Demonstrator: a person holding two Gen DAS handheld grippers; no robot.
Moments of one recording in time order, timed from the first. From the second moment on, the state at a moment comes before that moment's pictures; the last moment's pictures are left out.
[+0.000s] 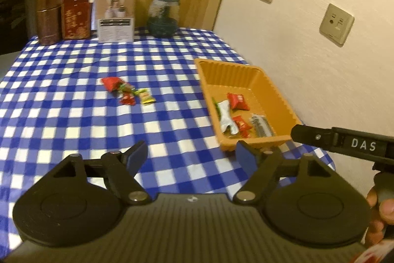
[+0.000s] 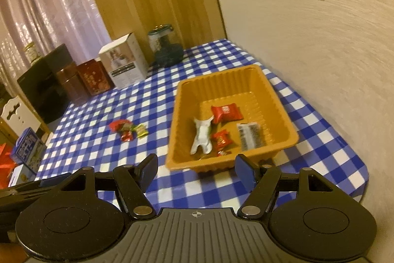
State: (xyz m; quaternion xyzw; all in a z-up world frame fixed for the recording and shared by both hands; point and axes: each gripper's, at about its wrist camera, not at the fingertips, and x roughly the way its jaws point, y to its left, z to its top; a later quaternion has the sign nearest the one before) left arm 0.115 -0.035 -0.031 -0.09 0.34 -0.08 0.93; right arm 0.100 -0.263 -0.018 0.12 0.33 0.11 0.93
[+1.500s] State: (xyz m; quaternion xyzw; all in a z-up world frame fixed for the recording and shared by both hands) left arm 0.089 0.072 -0.021 -0.09 0.32 0.00 0.94; right arm 0.093 -0.179 -0.023 0.08 0.33 0.18 0.92
